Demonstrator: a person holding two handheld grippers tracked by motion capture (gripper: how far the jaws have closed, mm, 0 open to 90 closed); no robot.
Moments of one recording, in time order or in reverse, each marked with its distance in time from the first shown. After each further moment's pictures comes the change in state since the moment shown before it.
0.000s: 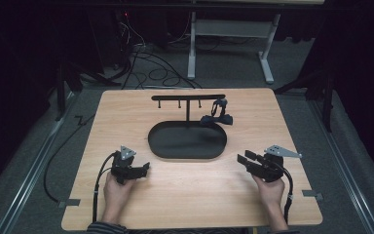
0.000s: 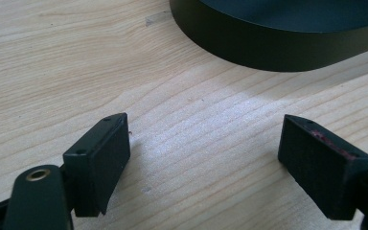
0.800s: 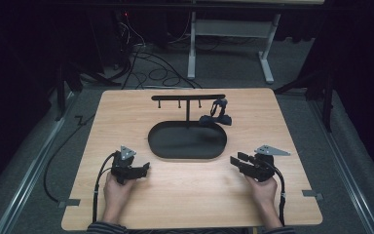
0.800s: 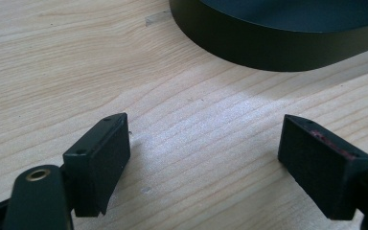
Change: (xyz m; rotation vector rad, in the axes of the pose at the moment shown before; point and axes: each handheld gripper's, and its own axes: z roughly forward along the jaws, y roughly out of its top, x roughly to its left) left arm 0.000 0.000 0.000 -0.001 0.001 0.000; right arm 0.005 -0.006 0.024 0.062 0.020 -0.007
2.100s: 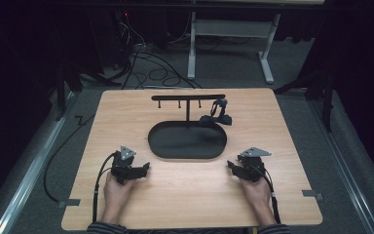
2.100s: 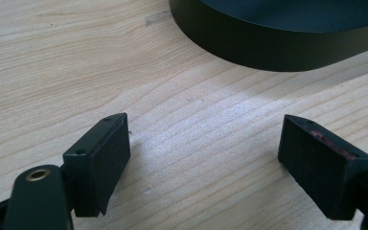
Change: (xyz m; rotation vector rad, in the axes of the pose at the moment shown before) left arm 0.000 0.000 0.000 0.000 0.000 0.000; right arm 0.005 -0.013 0.033 0.164 -0.222 -0.140
